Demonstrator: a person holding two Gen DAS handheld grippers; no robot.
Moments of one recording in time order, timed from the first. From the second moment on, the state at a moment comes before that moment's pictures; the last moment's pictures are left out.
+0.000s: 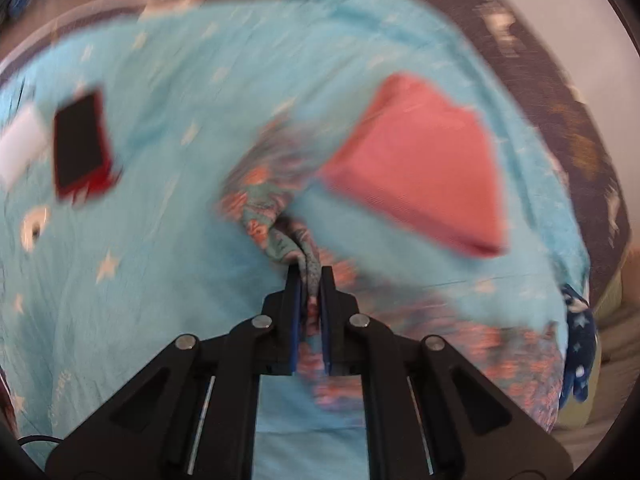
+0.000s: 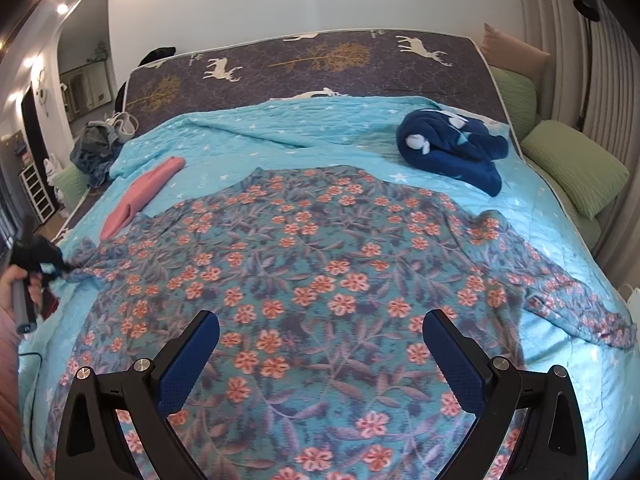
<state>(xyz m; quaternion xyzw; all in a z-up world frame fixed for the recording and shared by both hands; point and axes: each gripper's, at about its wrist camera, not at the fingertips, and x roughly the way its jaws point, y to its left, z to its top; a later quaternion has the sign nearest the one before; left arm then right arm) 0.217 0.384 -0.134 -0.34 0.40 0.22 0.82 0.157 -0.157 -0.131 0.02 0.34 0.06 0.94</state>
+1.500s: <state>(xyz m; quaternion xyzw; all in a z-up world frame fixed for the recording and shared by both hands) 0.178 0.182 -0.138 -0.02 0.43 0.13 0.90 0.274 -0.151 -0.161 0.16 0.47 0.26 0.83</state>
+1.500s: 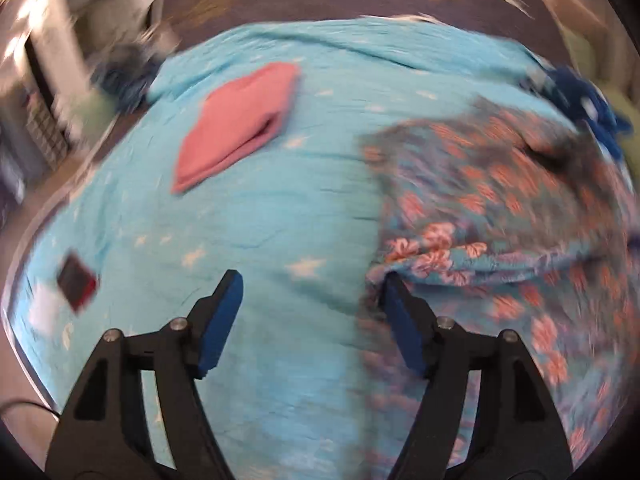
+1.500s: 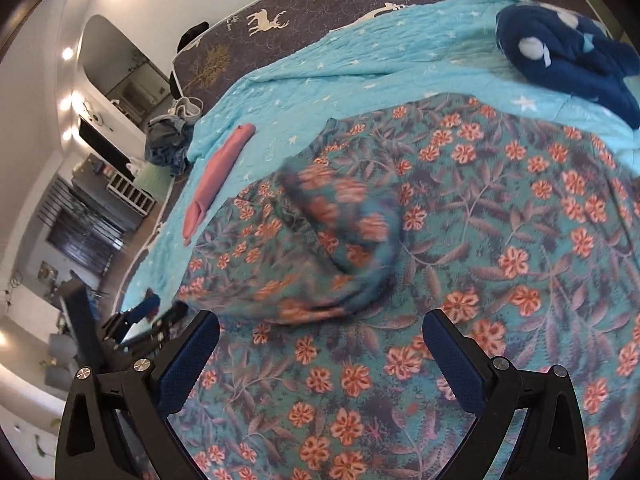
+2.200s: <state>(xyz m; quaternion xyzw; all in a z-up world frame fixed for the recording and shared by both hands) 0.173 0.183 -0.142 -0.03 0.43 0.14 0.89 0.341 -0.128 -0.139 0.21 0.46 0.24 0.83</state>
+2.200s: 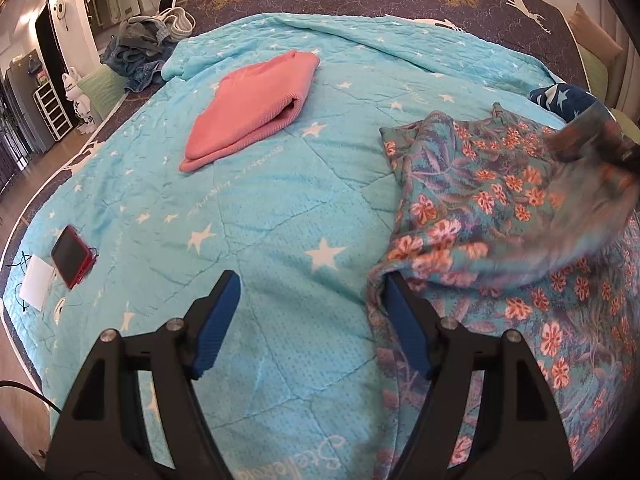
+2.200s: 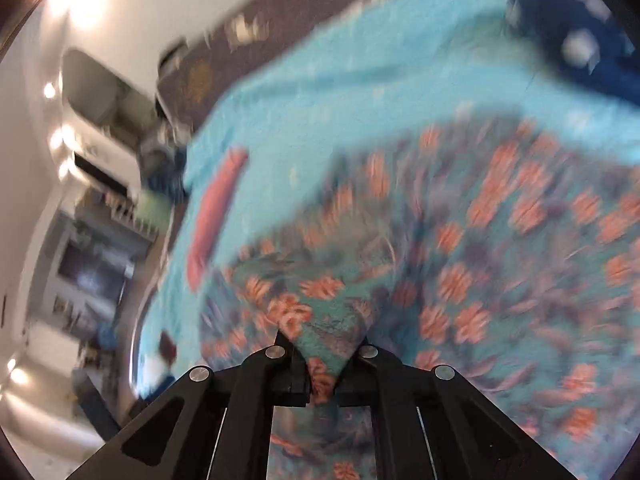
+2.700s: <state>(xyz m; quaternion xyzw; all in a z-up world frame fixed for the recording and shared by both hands) 0.172 0.178 -0.143 -0.02 0.43 0.13 0.89 0.218 -0.288 -0.135 0.20 0.44 0.04 0.87</state>
